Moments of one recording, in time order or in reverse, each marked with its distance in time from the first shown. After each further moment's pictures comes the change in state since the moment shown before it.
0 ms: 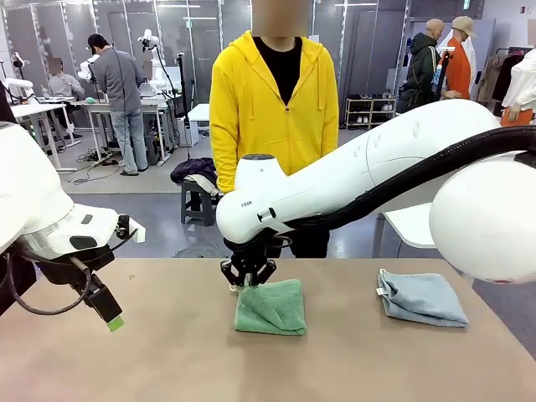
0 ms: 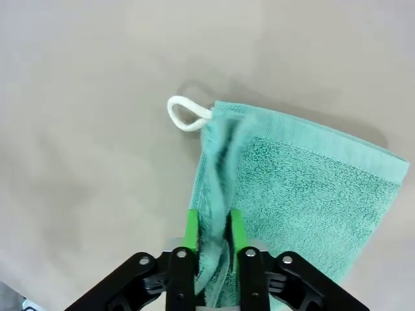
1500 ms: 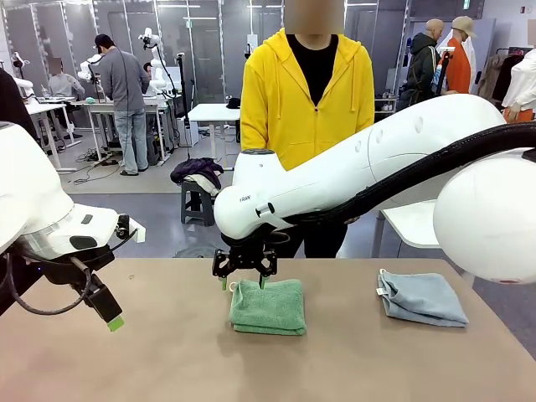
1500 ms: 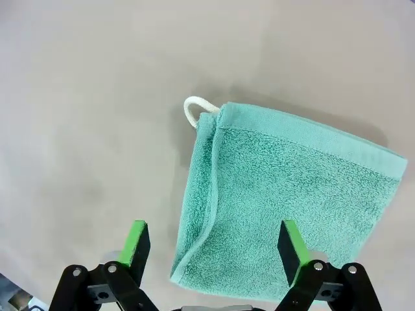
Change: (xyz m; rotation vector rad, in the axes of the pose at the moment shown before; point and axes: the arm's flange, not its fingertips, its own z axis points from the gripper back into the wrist) left arm 0.000 0.000 0.000 0.000 0.000 0.000; right arm 0.000 0.004 0.012 0.021 -0.016 -0.006
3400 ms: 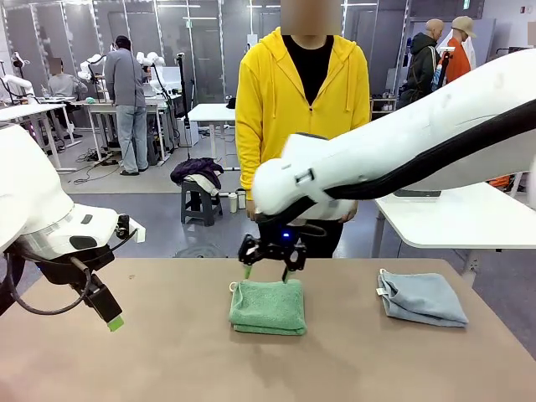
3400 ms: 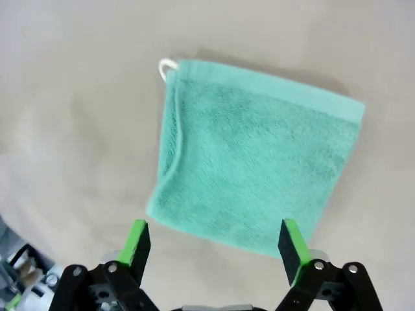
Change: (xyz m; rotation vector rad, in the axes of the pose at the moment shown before) left arm 0.000 0.000 0.000 -0.001 0.000 0.001; right arm -0.035 -0.083 0.051 0.175 -0.003 -0.045
